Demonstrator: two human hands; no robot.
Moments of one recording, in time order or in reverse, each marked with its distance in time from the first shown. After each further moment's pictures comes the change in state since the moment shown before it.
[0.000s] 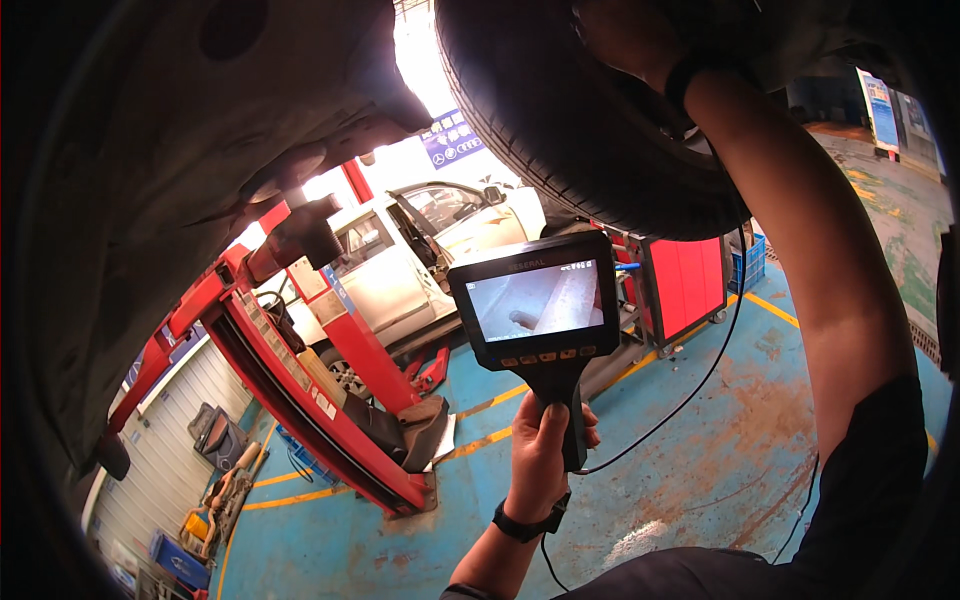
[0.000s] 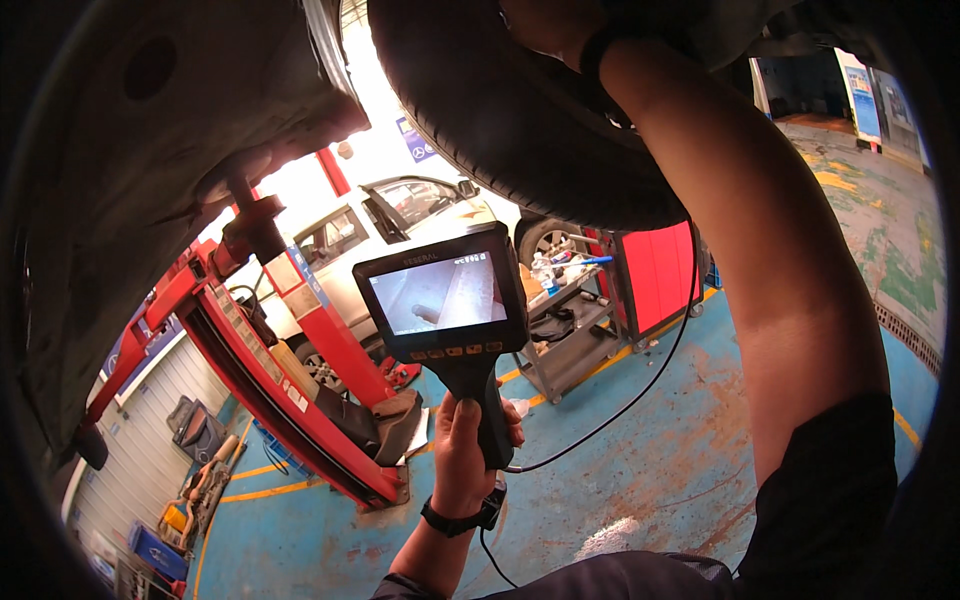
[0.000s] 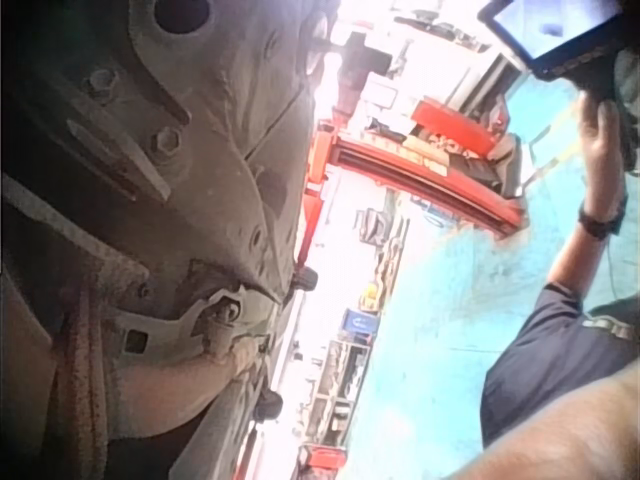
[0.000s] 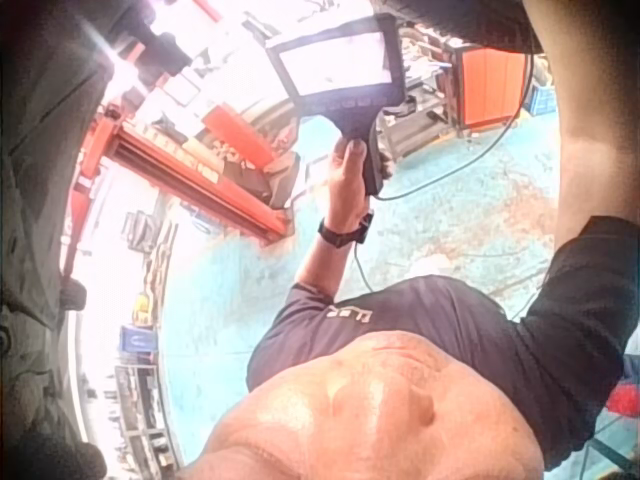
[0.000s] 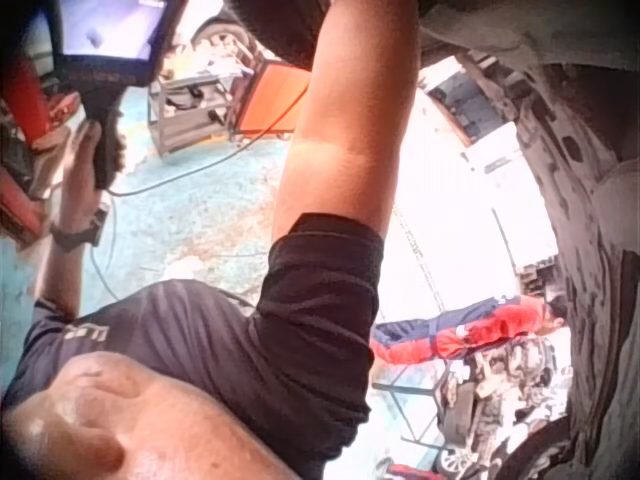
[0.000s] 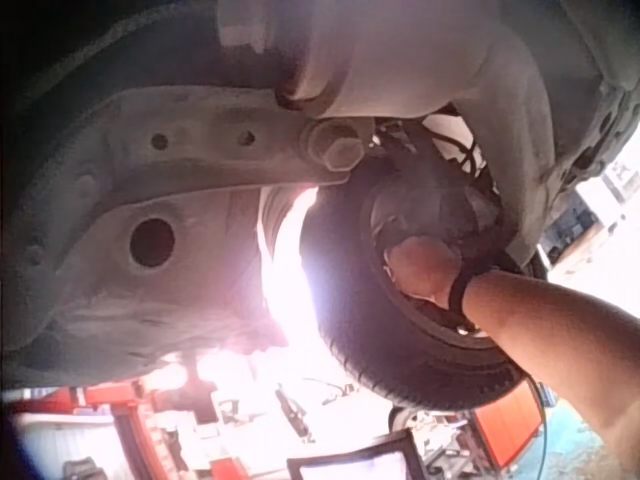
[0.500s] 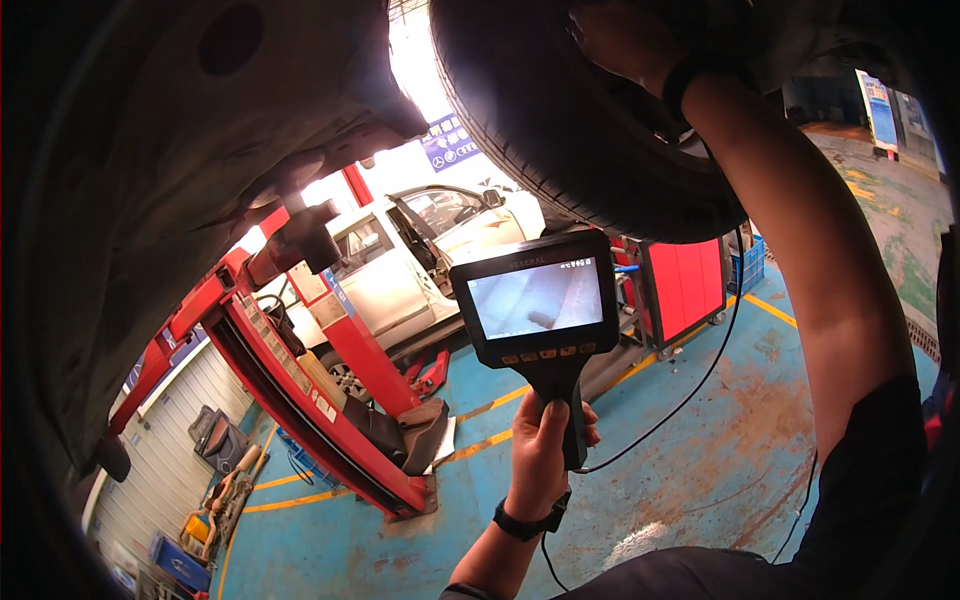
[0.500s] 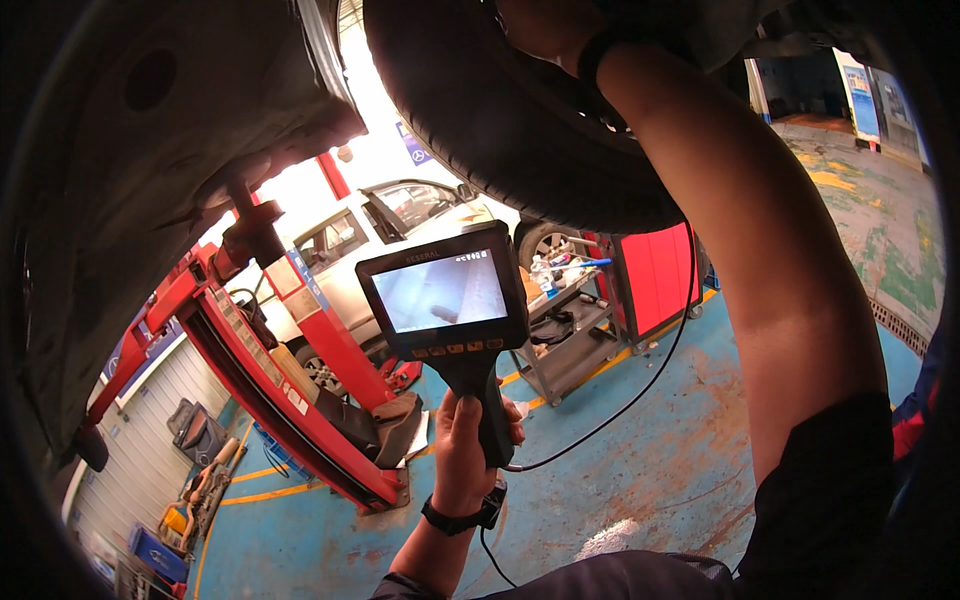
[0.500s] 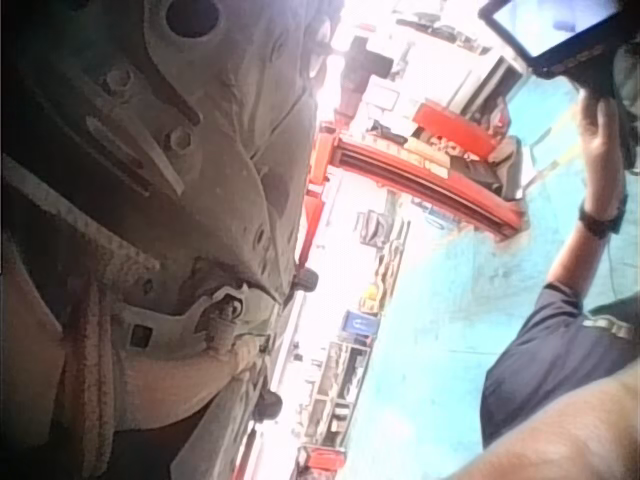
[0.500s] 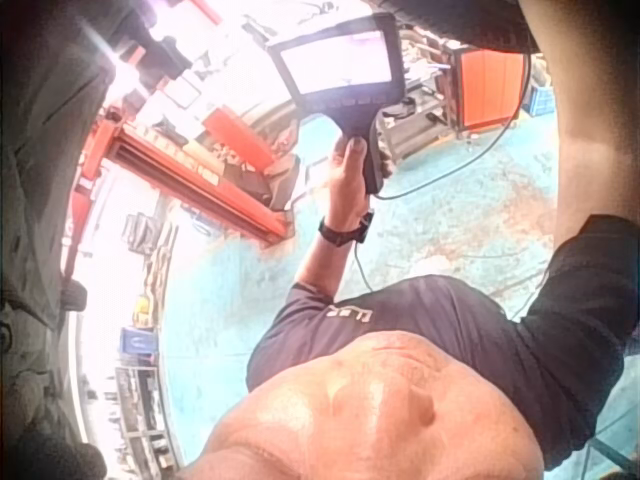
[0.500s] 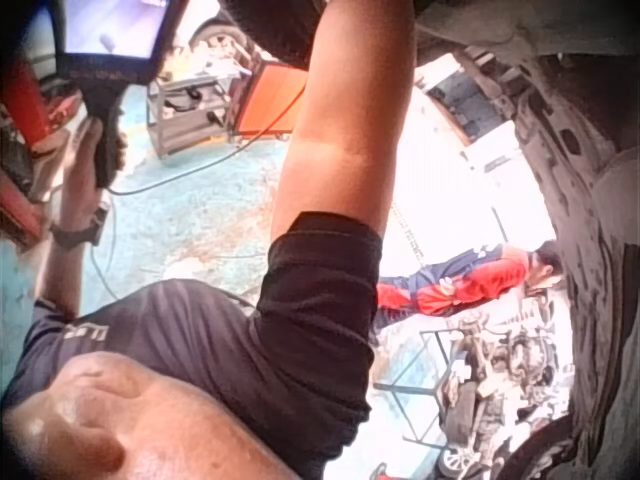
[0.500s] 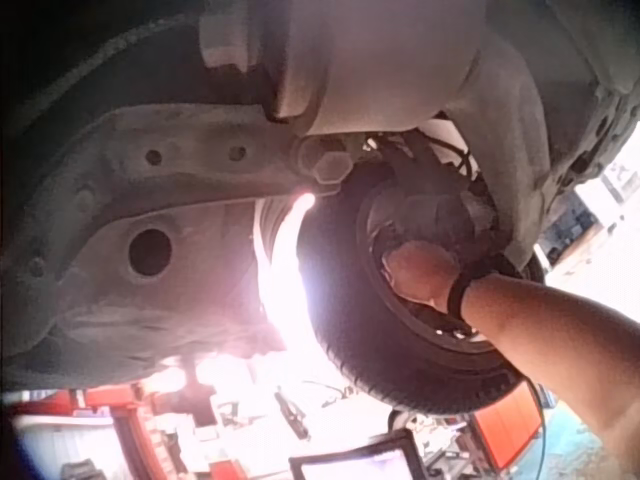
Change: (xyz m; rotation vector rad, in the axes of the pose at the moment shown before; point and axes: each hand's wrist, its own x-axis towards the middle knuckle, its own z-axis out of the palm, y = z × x) left_hand 0.004 0.000 0.006 0.009 -0.003 0.001; right_hand 0.000 0.005 0.001 0.064 0.010 0.022
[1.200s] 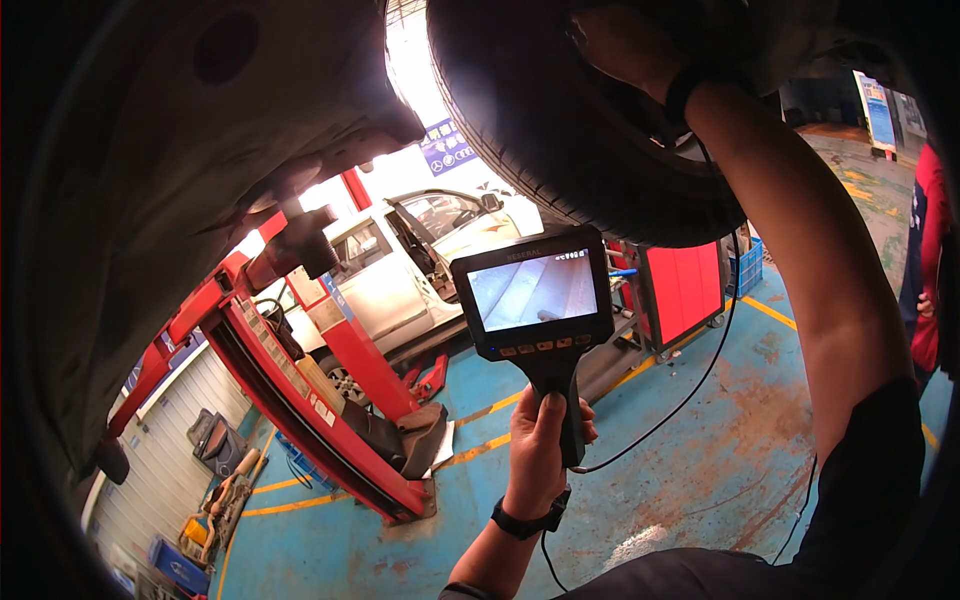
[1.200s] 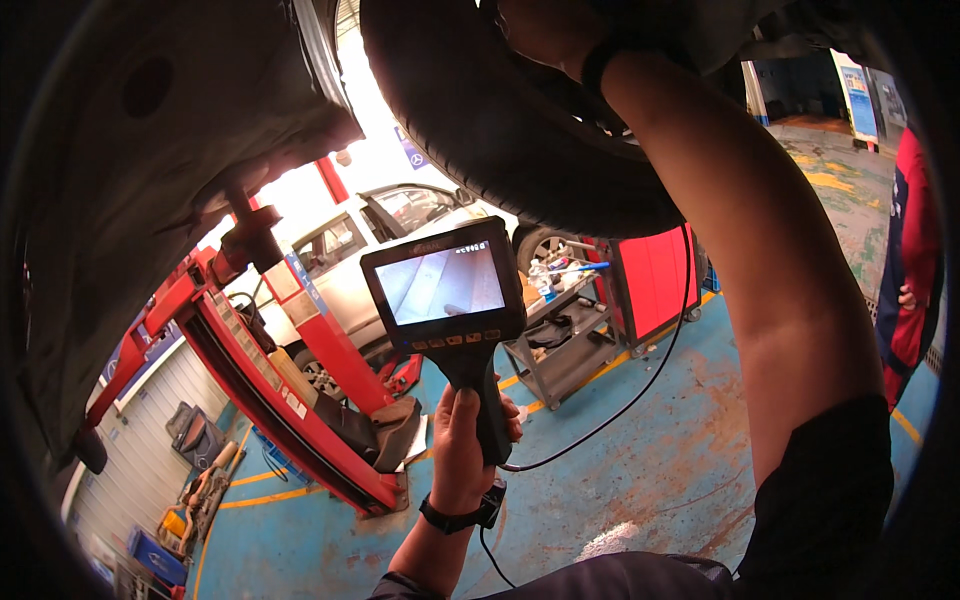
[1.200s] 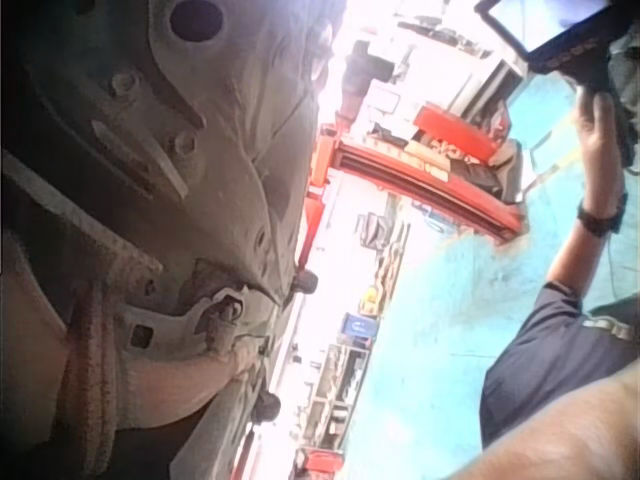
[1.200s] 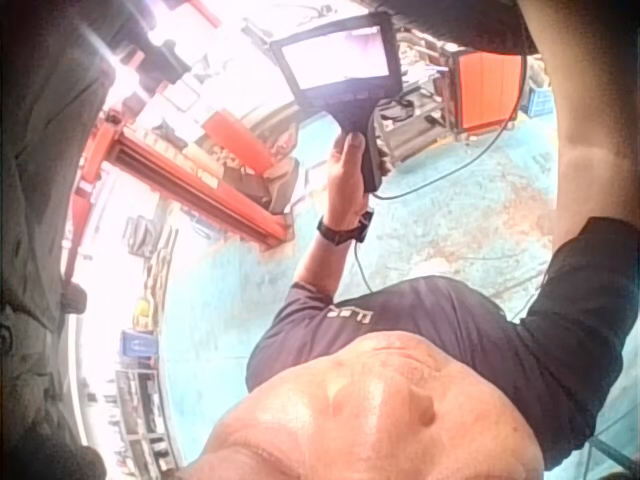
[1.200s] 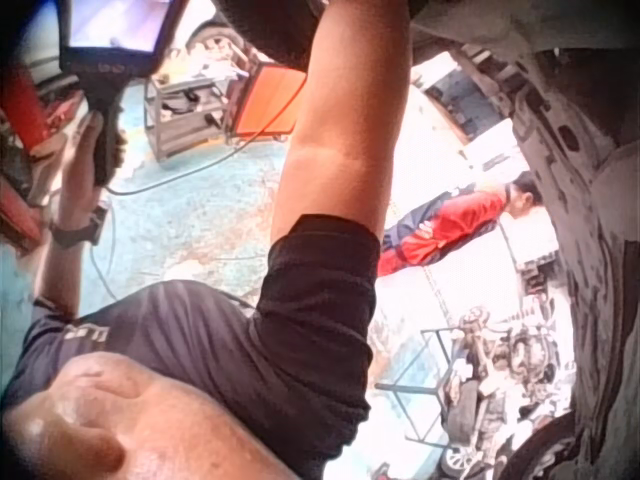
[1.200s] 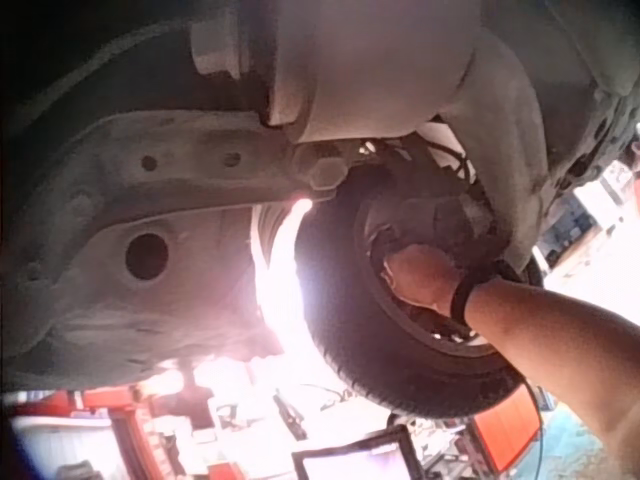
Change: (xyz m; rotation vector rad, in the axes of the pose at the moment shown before) left_hand 0.009 -0.001 0.005 0.065 0.043 0.010; right_hand -0.001 0.005 -0.001 0.004 0.006 0.003
